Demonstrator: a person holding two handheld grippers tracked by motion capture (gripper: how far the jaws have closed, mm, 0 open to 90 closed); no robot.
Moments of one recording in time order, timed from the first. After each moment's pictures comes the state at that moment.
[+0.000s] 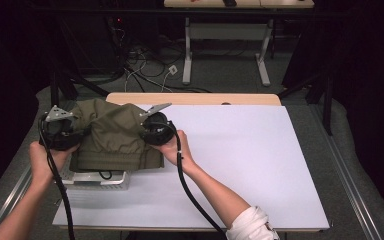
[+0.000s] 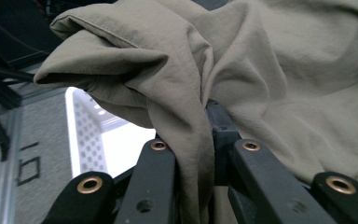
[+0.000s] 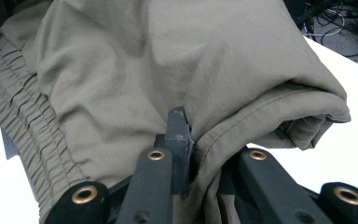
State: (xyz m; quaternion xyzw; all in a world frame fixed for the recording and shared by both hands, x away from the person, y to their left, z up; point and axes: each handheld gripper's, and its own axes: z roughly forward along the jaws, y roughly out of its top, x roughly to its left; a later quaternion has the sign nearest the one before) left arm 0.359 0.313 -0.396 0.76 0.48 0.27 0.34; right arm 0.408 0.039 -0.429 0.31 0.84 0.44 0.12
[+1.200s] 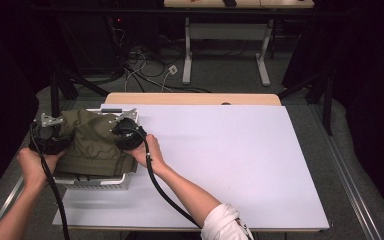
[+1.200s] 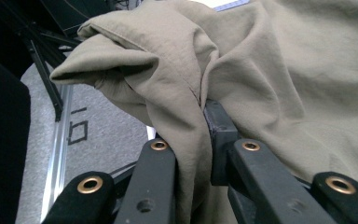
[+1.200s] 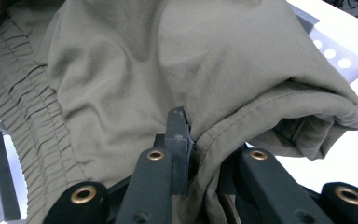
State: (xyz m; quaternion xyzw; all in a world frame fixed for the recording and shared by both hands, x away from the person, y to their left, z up) left arm 0.370 0.352 -0.433 0.75 0.53 0.31 0.26; right arm 0.417 0.123 -0.459 0.30 0.86 0.41 0.10
